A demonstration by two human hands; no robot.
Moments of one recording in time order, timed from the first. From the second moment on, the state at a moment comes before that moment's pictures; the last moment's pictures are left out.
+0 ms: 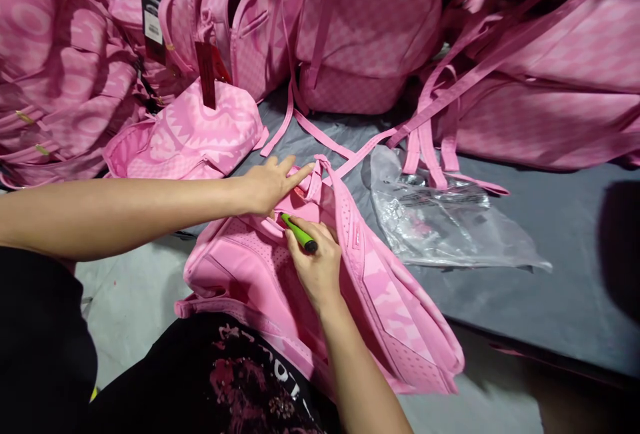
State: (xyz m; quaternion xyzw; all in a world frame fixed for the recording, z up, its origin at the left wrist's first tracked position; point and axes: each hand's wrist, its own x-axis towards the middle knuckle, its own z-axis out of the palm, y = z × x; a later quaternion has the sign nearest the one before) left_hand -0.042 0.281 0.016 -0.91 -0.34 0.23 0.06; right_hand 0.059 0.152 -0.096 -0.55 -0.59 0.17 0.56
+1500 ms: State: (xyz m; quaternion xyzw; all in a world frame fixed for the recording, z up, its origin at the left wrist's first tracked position) left_hand -0.066 0.305 0.027 -0.87 -0.40 0.28 -0.05; right_hand 0.069 0.165 -0.082 -0.53 -0.65 0.21 0.51
